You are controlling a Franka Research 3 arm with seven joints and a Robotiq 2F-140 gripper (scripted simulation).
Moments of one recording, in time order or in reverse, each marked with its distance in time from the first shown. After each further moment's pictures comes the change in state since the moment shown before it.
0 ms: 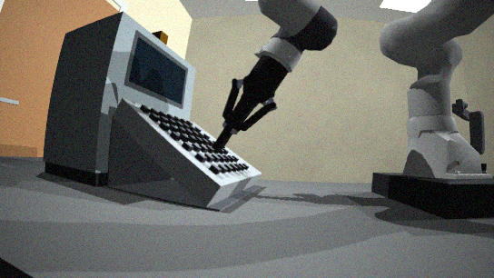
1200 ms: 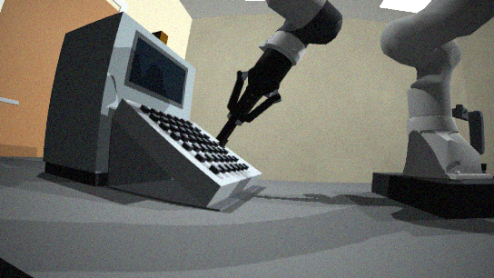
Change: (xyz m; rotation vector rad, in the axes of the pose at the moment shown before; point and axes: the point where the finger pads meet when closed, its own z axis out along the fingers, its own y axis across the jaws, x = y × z) arm 0.001 -0.003 -0.023 0.012 0.003 -0.009
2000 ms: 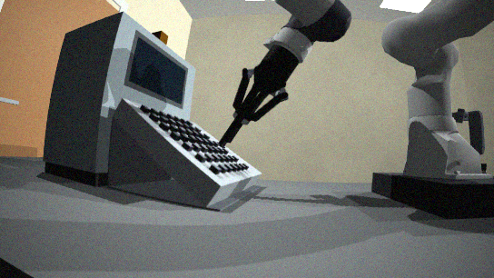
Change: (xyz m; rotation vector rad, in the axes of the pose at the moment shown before) arm -0.013 0.015 -0.010 -0.014 -0.006 -0.014
